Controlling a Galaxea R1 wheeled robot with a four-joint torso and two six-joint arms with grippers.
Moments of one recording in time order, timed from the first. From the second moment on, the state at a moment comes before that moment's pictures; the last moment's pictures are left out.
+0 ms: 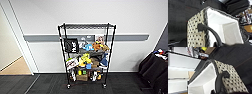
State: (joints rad) left arm 0.91 2.31 -1.53 -0.24 0.21 -0.08; right arm -1.05 2.33 -1.50 0.45 0.20 0.14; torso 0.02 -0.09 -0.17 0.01
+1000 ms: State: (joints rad) left arm 0.91 2.30 -1.53 -0.24 0.21 -0.08; right arm -1.06 2.34 -1.49 0.45 0.20 0.15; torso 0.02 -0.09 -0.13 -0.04
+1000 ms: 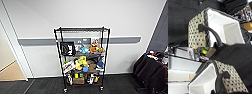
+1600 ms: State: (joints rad) left arm 1.04 2.26 -1.48 -0.24 0.04 -0.07; right arm -1.09 2.33 -1.48 0.43 0.19 0.15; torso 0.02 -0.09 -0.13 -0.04
